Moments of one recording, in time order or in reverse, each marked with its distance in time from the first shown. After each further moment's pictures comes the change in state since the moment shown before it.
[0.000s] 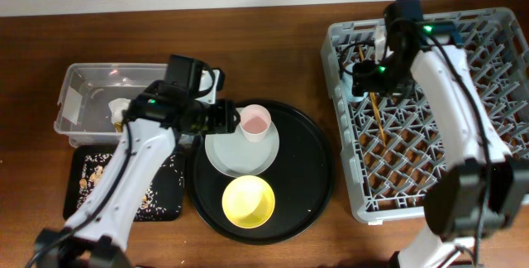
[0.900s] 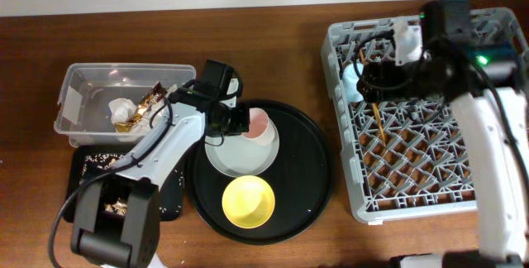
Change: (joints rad) left arm -0.066 0.225 0.005 0.119 -0.019 -0.084; right arm 0.000 -0.300 0.000 -0.028 -0.151 -0.088
